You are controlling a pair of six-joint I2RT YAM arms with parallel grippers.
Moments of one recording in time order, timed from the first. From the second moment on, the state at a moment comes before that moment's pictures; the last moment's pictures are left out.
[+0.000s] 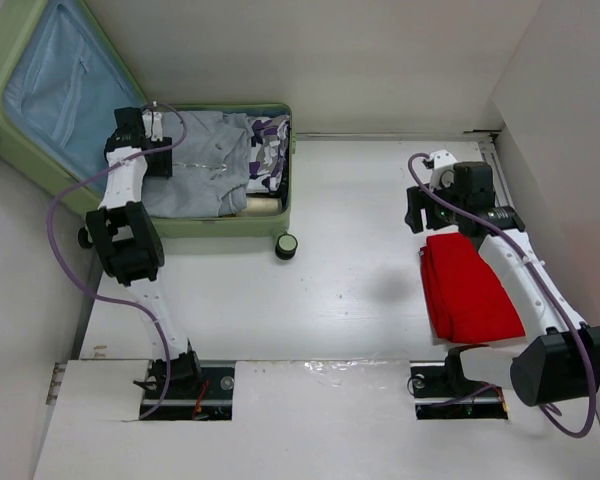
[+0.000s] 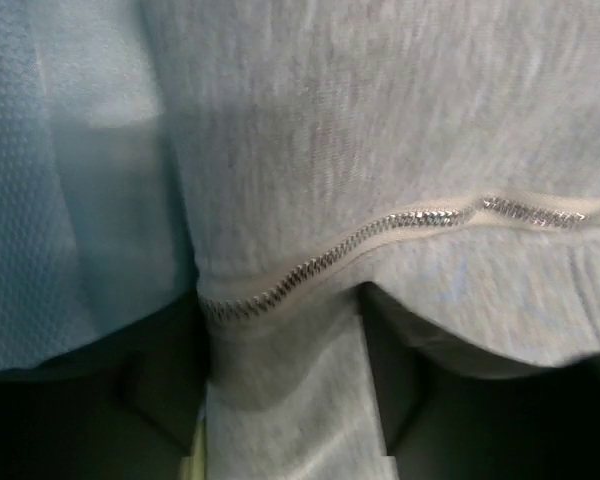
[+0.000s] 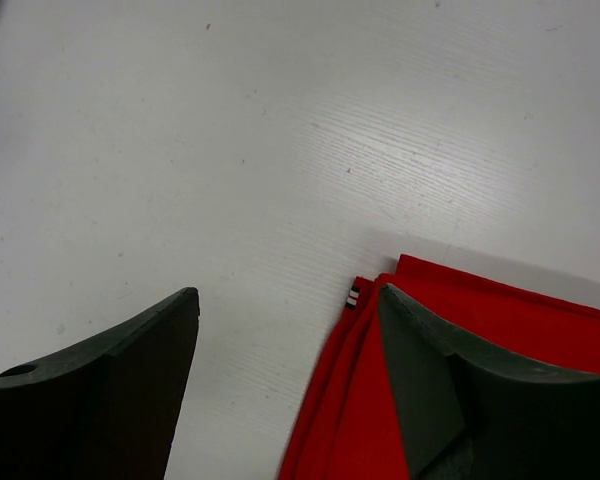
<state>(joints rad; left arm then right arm) 0.22 2.11 1.93 -0.70 0.05 0.23 0.14 1.23 1.10 -0.57 -0.18 -0.12</state>
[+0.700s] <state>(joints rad) -0.12 1.58 1.81 -0.62 -0.30 0.28 -0.01 1.24 1.07 -0.75 0.10 -0.10</state>
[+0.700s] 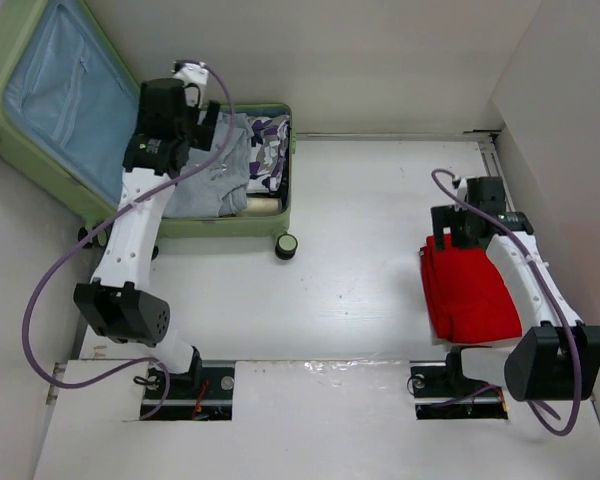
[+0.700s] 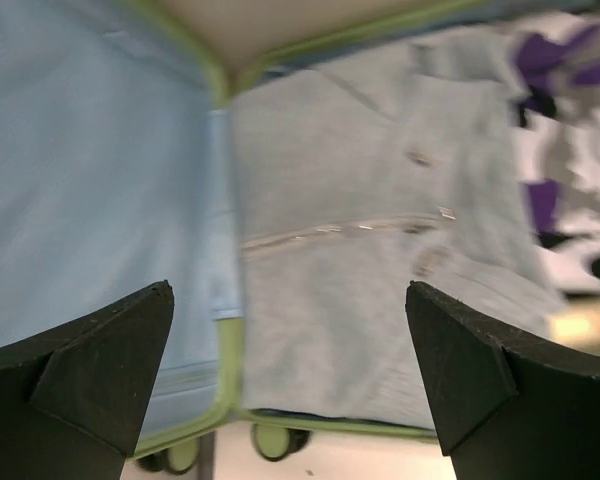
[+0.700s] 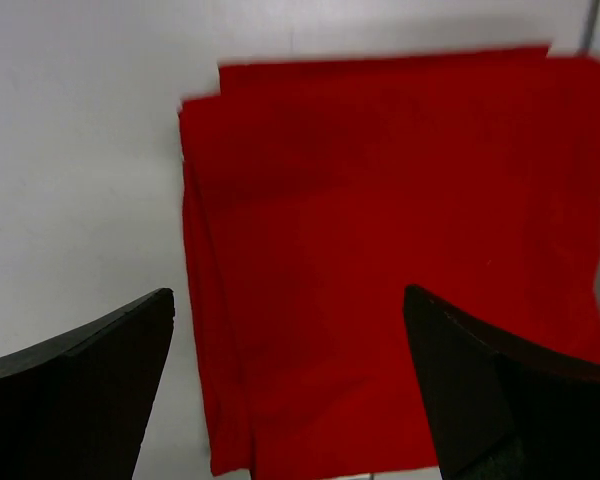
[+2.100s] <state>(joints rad) -0.59 1.85 1.74 -0.72 0.24 0.13 0.25 1.87 1.43 -0.50 -0.33 0.09</state>
